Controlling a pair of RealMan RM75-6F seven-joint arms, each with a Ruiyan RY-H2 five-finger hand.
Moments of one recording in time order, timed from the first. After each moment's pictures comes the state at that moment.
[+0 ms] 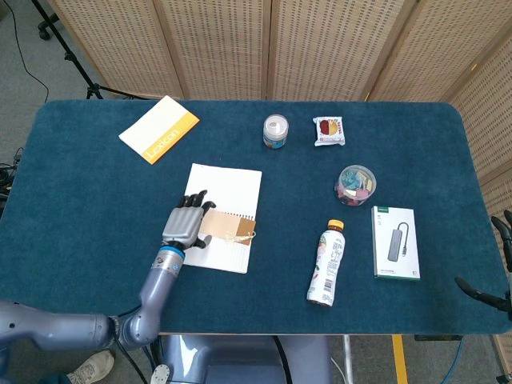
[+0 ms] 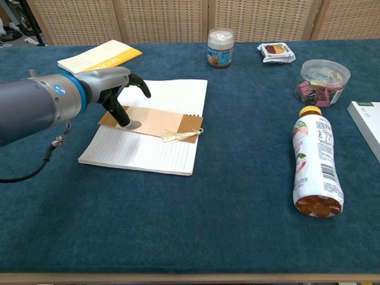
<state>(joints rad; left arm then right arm) -0.92 -1.65 -0.25 -1.67 0.48 1.14 0.66 0.01 -0.98 0.13 -1.71 -1.51 1.62 0.25</state>
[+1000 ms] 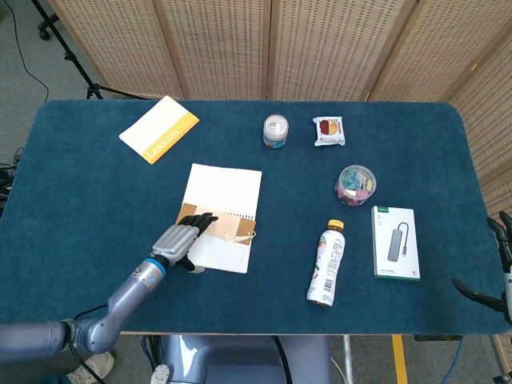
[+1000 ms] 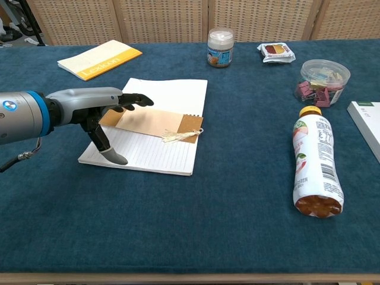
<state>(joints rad) -0.82 -1.47 -0.14 -1.70 0.80 0.84 0.31 0.01 -0.98 0.13 -1.72 -1.52 1.62 0.23</state>
